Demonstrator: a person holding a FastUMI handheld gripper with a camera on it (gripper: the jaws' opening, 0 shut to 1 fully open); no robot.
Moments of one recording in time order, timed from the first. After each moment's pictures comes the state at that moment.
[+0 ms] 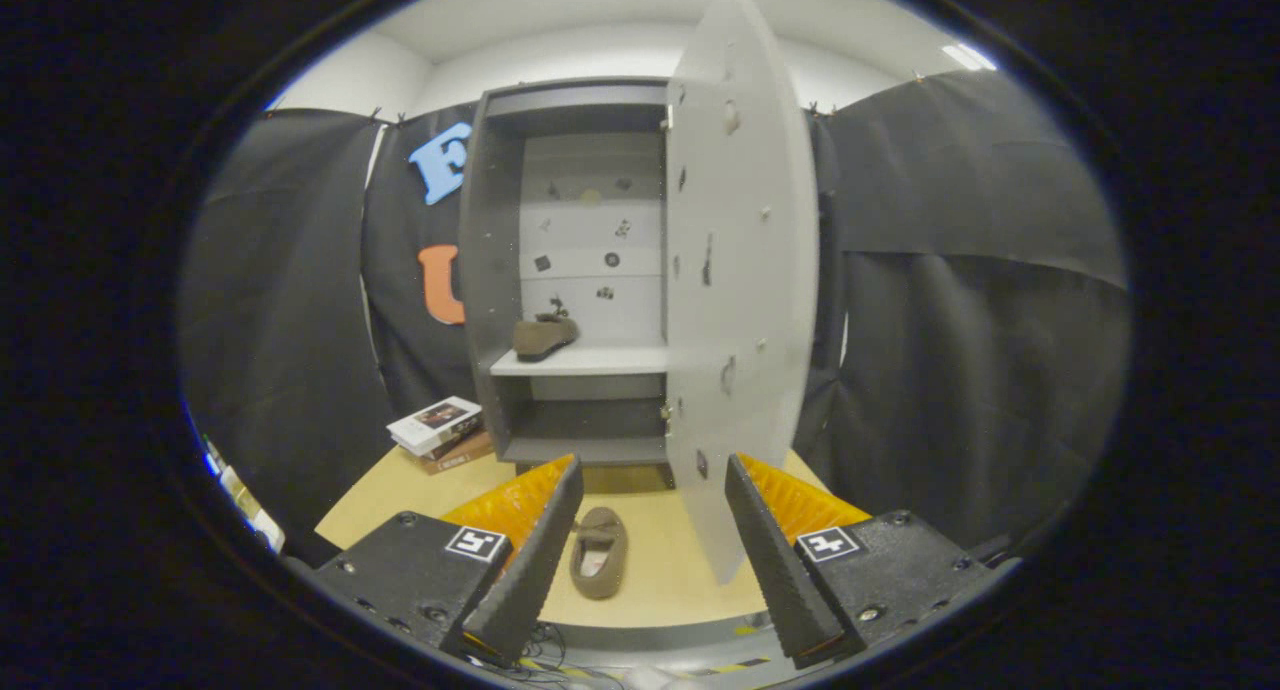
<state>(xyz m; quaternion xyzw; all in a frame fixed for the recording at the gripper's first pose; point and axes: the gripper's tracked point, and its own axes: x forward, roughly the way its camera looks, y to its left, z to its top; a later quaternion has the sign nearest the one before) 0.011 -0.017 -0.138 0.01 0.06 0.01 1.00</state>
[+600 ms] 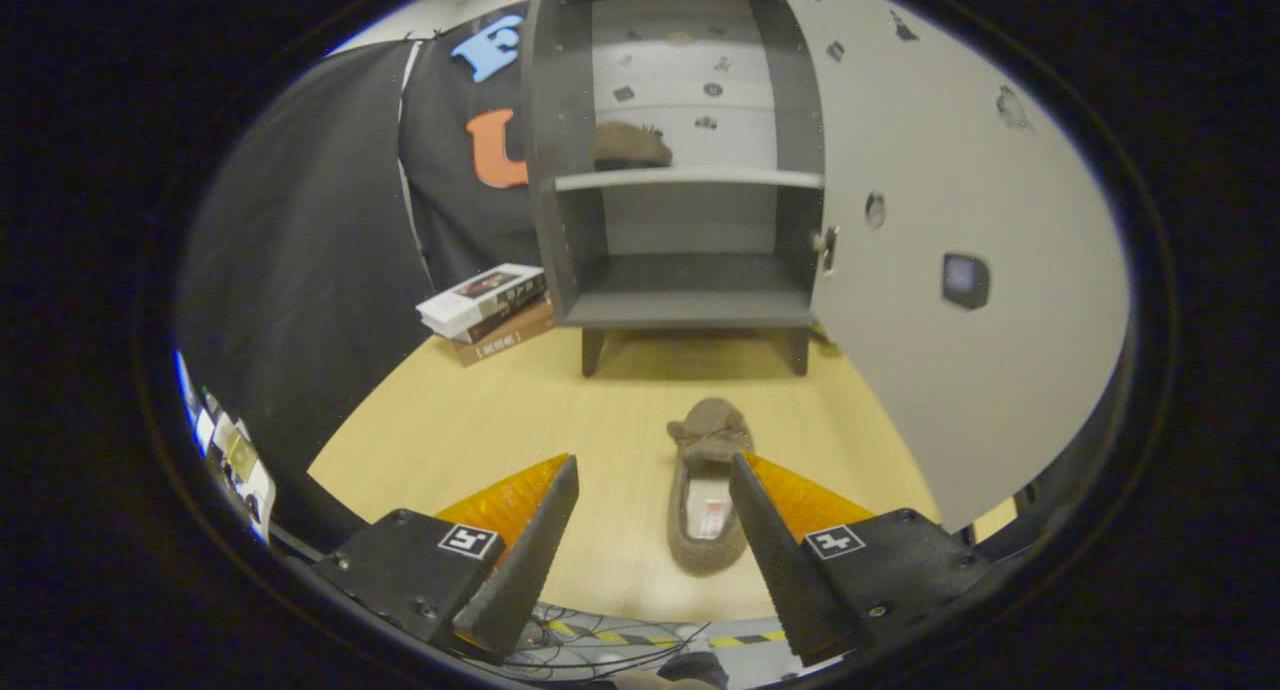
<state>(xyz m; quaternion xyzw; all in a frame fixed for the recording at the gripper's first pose) 0.148 0.093 -0.357 0.02 0.25 0.10 0.96</state>
